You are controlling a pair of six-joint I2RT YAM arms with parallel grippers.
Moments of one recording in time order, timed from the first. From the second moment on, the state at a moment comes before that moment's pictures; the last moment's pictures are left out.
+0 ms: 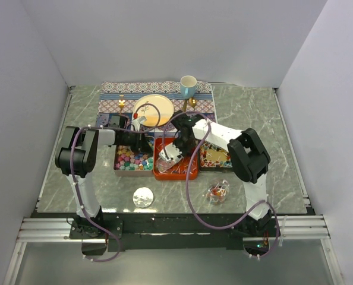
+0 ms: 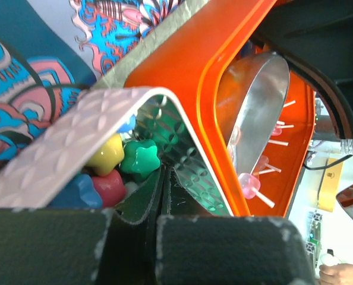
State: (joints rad) left arm -0.17 1.96 1.02 -0.09 0.97 -0.12; right arm 0.68 2.04 1.54 -0.85 -0.12 -1.67
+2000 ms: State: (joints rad) left arm -0.14 1.98 1.28 -0.34 0.95 -0.02; right arm 0.55 2.01 1.51 -0.89 -0.43 -1.22
